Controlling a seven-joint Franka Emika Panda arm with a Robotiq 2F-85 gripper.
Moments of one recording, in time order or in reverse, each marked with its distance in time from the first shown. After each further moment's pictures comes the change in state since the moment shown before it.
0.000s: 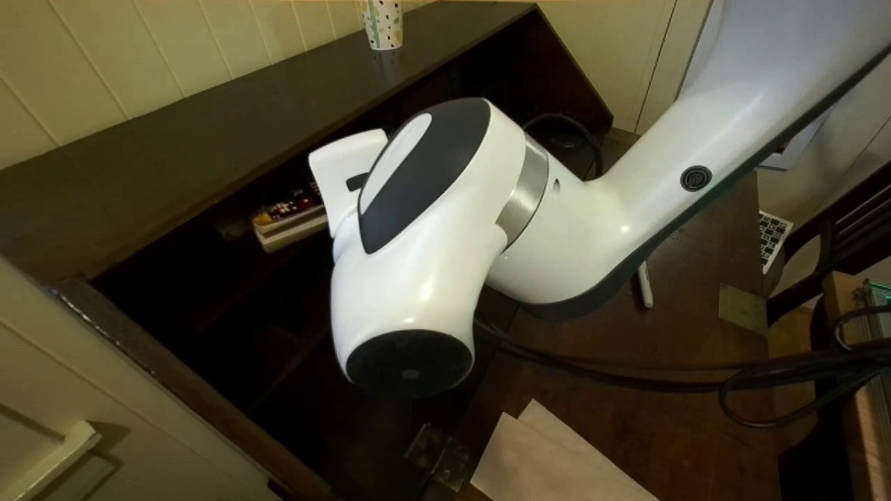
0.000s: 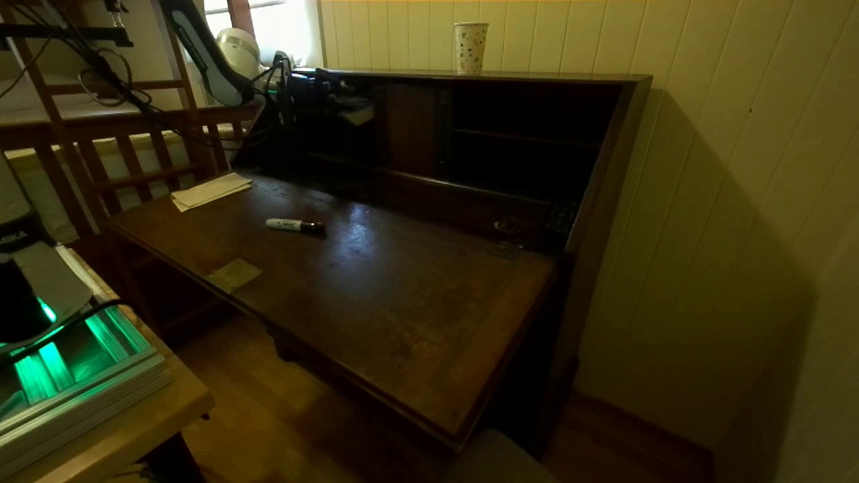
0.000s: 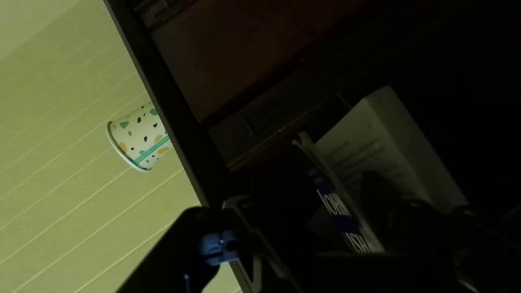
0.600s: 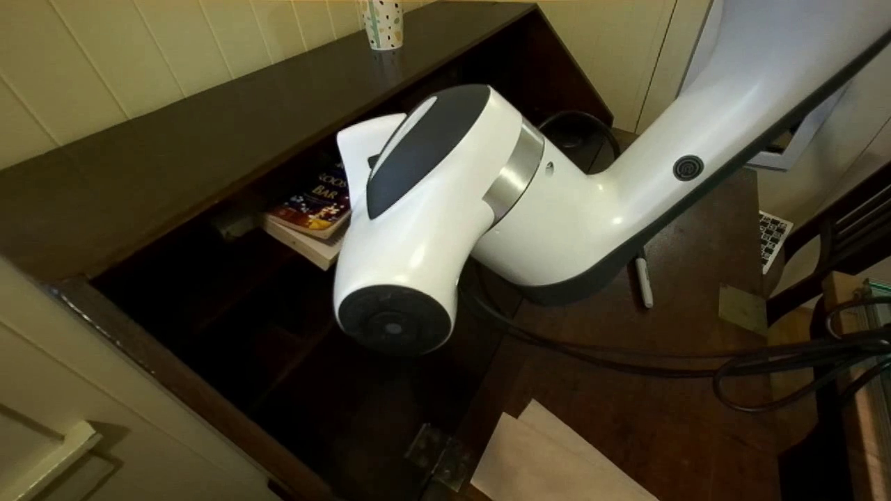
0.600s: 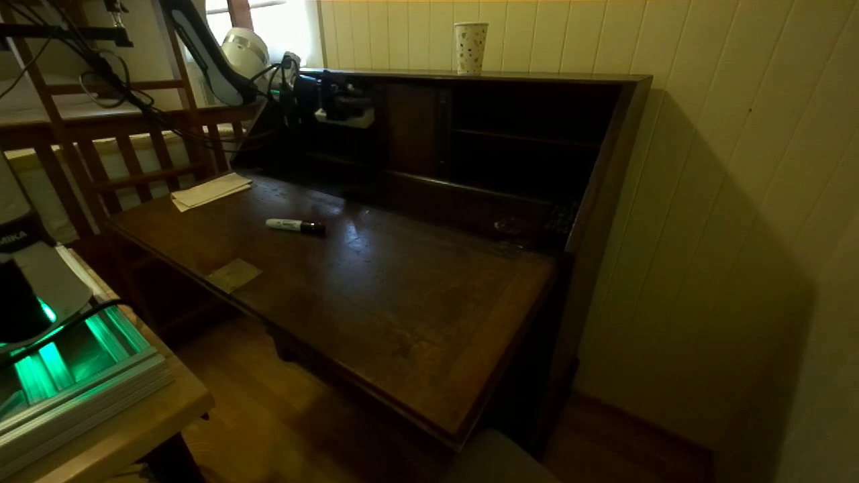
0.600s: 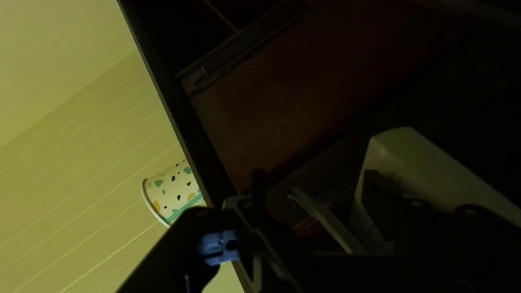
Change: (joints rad) arm -0.002 -0.004 -0.046 0.002 0.112 -0.052 -0.001
